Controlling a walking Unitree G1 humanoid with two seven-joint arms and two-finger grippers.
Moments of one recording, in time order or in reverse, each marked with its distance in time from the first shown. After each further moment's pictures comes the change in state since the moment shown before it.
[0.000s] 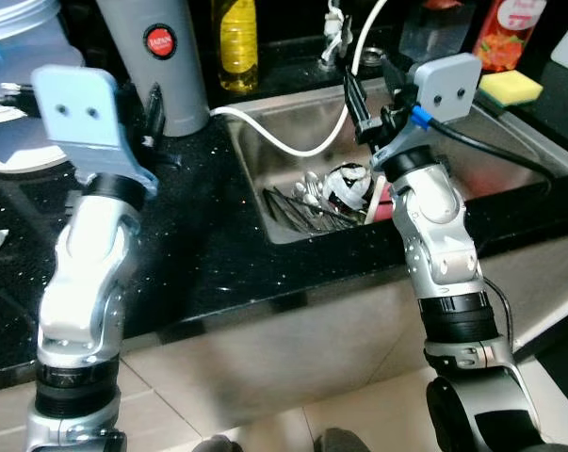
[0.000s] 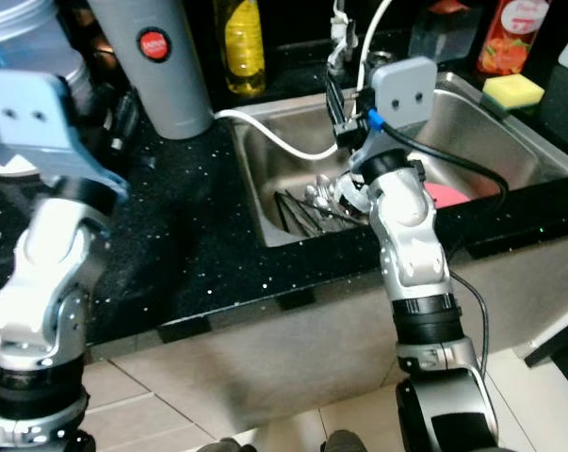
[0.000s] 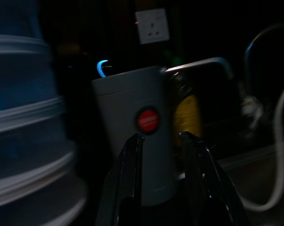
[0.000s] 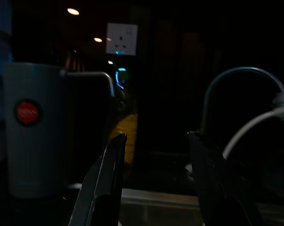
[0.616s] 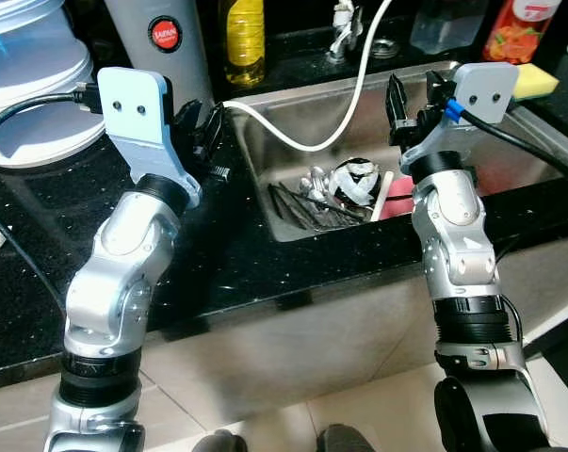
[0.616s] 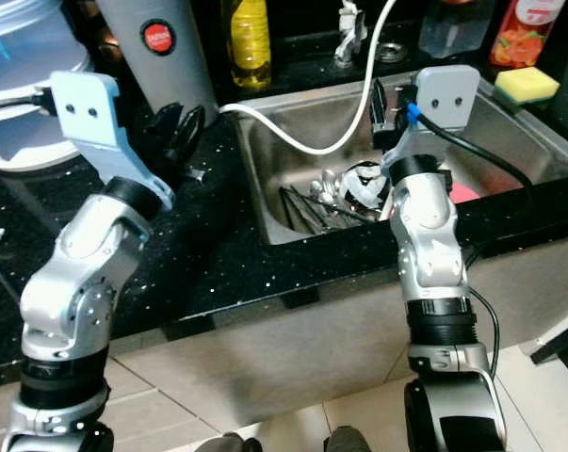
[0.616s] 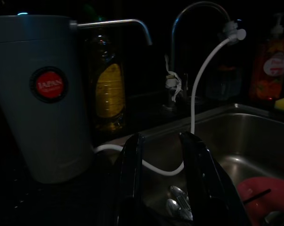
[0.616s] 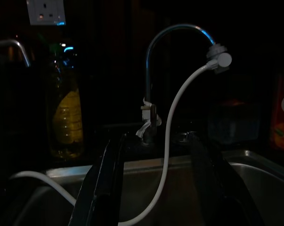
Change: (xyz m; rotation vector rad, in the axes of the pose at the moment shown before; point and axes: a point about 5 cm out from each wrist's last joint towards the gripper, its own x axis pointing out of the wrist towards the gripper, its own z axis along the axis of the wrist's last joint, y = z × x) left arm 0.006 -0.044 -0.009 -0.241 0.124 -0.233; right arm -0.010 -0.035 -0.011 0.008 0.089 -0.198
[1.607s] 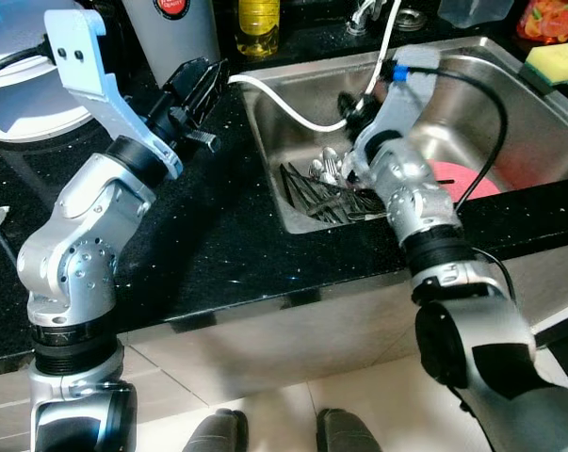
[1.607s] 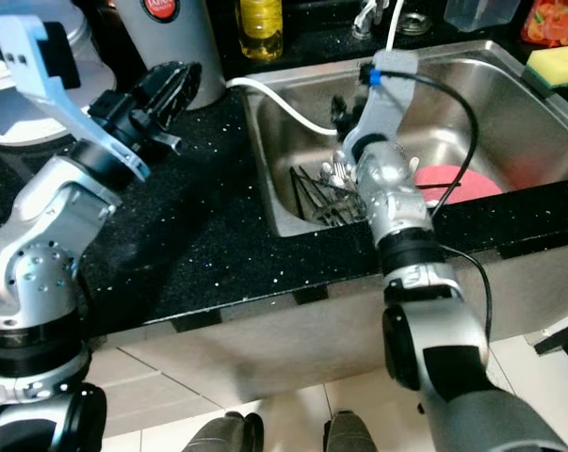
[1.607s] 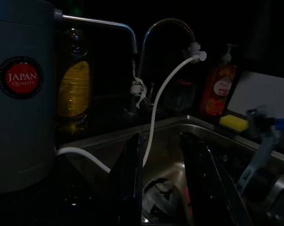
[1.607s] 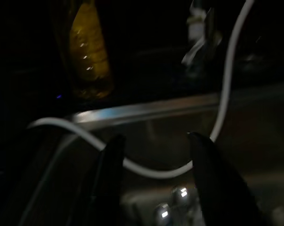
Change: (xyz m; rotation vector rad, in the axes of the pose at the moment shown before) left arm 0.010 0.014 0.036 -0.227 -0.061 -0.254; right arm 0.055 0.014 -0.035 0.083 0.259 0.037
